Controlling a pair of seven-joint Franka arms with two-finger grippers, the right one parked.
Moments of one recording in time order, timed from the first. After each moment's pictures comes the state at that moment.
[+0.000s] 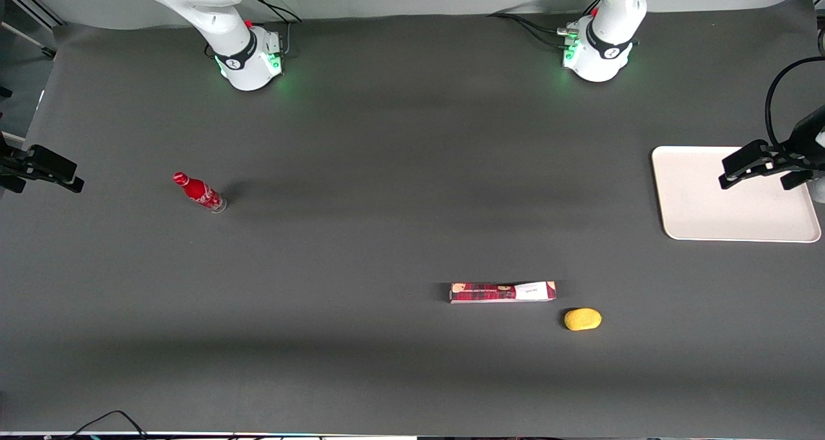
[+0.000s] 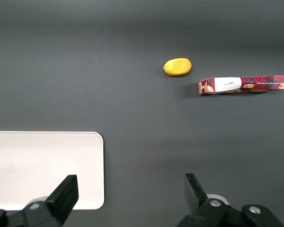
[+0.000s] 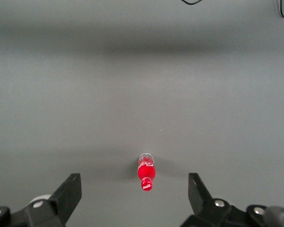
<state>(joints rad) 0.11 0.07 -0.12 -1.51 -0.03 1.63 0.01</state>
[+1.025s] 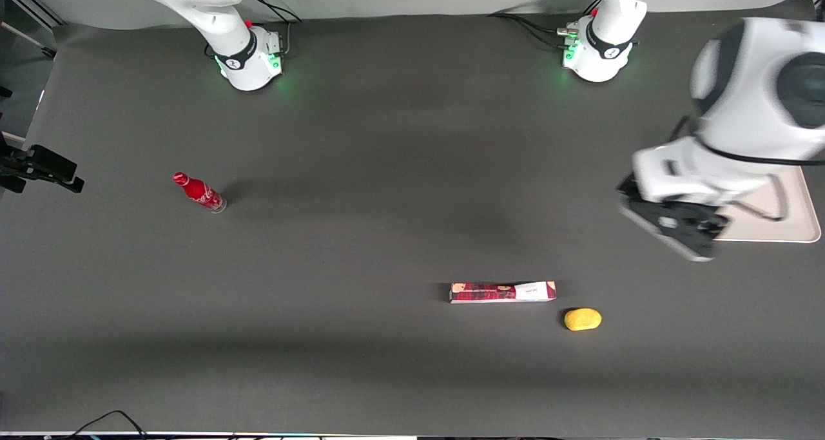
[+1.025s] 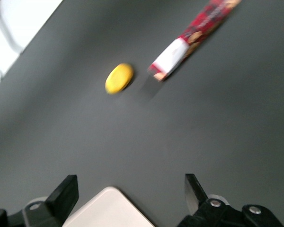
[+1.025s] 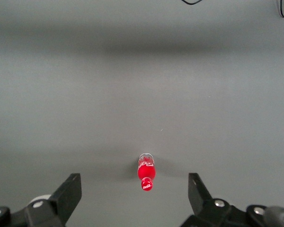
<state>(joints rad) -0.13 0.22 -0.14 -1.51 0.12 1.76 0.49</state>
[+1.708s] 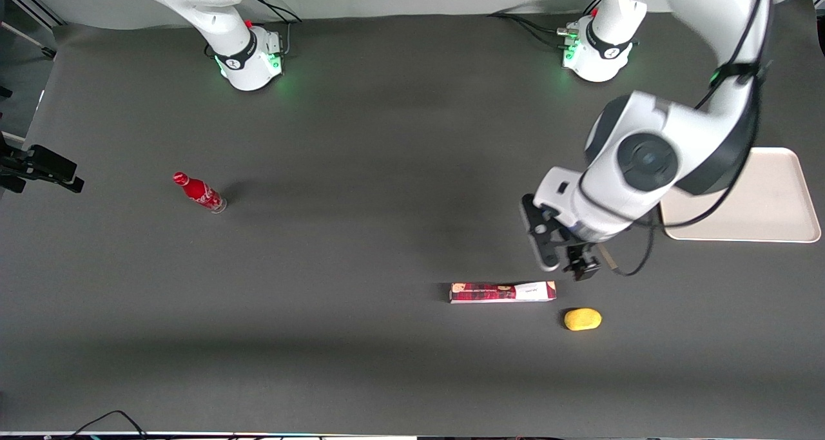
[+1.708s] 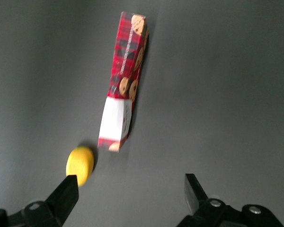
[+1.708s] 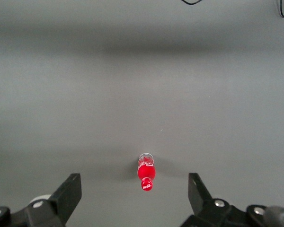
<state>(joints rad) -0.16 0.44 -0.28 -1.51 0.12 1.96 0.89</state>
